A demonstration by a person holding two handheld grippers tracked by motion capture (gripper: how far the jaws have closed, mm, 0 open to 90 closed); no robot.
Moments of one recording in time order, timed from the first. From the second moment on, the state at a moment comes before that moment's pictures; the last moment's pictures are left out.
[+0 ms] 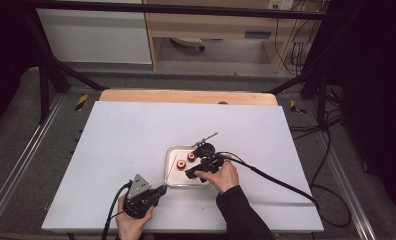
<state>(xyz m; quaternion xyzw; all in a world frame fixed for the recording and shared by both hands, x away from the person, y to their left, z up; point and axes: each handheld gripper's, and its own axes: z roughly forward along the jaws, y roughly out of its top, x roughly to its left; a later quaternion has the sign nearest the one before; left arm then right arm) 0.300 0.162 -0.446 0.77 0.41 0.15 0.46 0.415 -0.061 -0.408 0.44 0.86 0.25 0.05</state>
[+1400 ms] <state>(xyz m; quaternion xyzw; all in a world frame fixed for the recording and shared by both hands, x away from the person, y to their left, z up) 0.299 0.159 -0.447 0.77 0.41 0.15 0.46 0.415 -0.057 -0.405 0.48 0.83 0.27 0.02</state>
